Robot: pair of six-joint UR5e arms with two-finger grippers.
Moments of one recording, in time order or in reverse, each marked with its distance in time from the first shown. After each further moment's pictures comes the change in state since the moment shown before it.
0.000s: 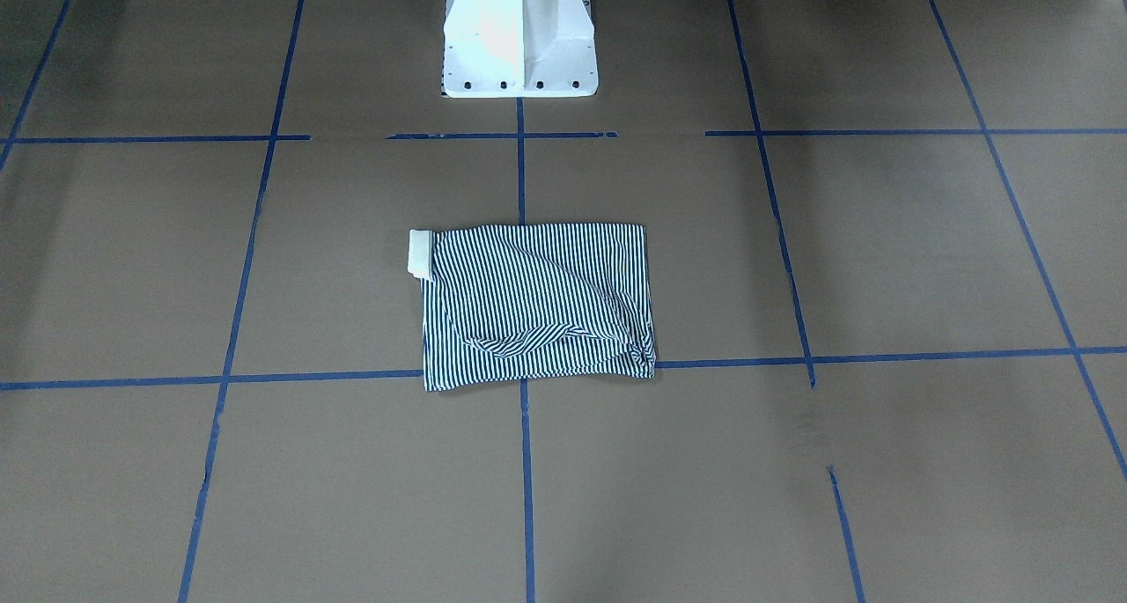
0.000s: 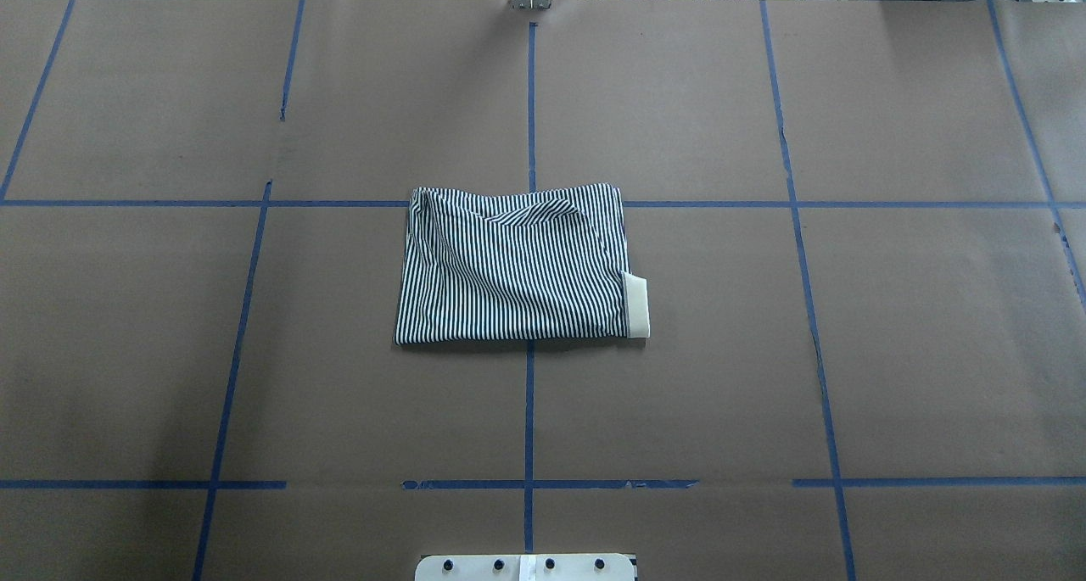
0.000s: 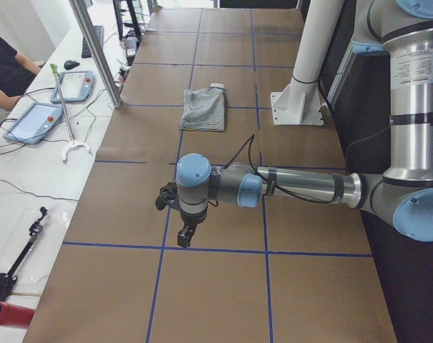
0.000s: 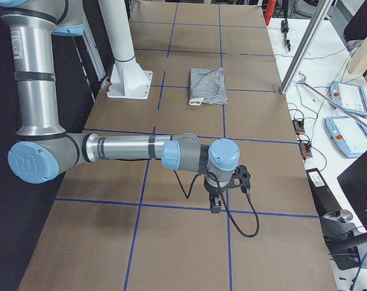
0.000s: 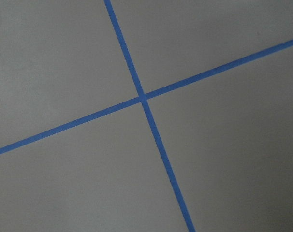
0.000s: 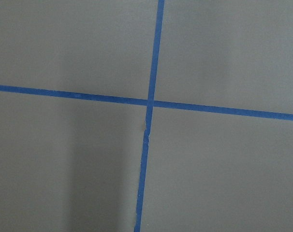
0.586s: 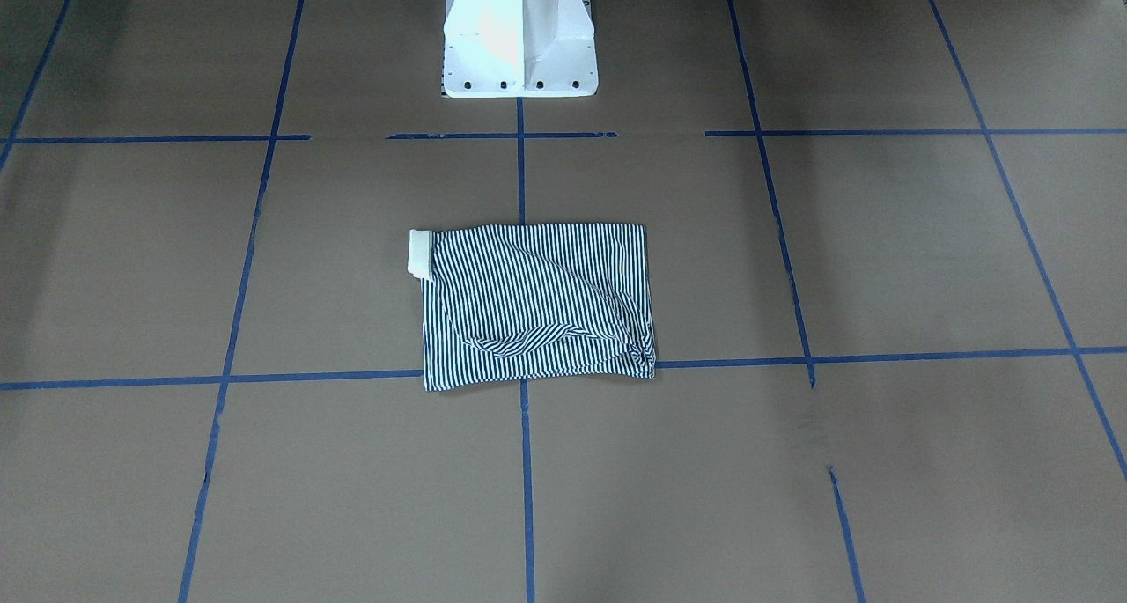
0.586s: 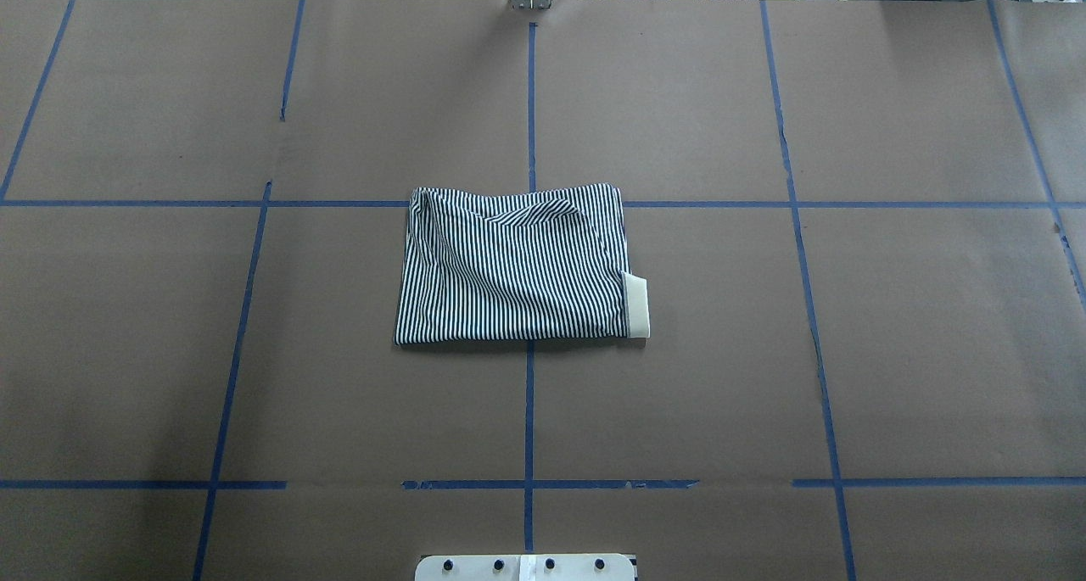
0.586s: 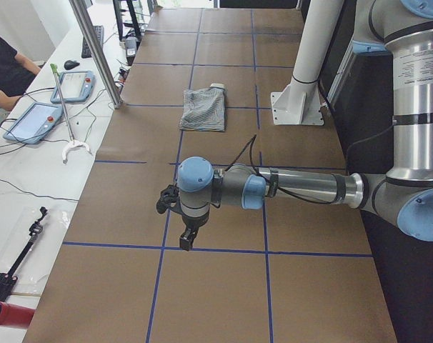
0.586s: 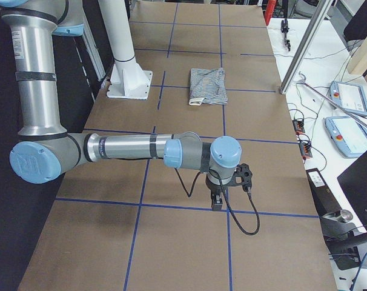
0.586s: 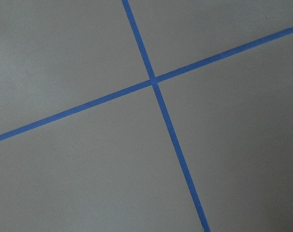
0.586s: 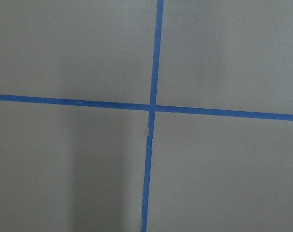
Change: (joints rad) left arm -0.022 0.002 -0.002 0.018 -0.036 0.008; right arm -0.007 0.005 0.002 0.005 0.000 0.034
